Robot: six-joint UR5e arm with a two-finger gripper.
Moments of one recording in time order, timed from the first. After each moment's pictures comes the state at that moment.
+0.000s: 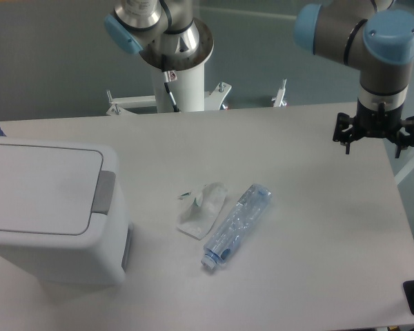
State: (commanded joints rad) arm 2.83 -1.90 -1.52 -1.06 1.63 1.10
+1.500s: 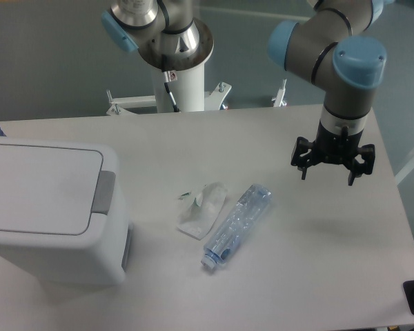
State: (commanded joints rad) arm 2.76 -1.90 -1.57 -1.06 1.48 0.95
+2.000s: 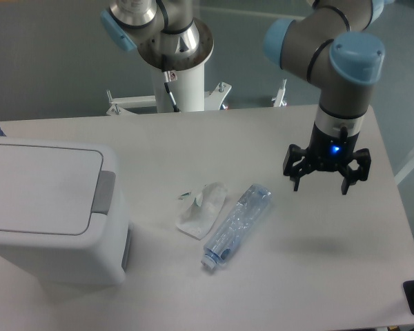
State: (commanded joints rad) arm 2.65 -1.87 -1.46 -1.04 1.23 0.50
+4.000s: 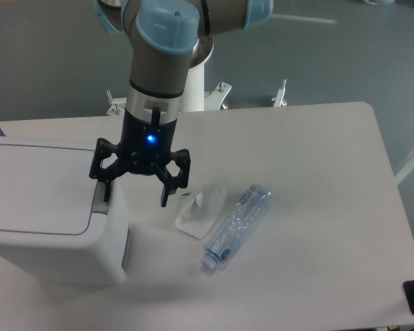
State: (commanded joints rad) arm 2.30 -1.75 -1.55 -1.01 1.20 0.15
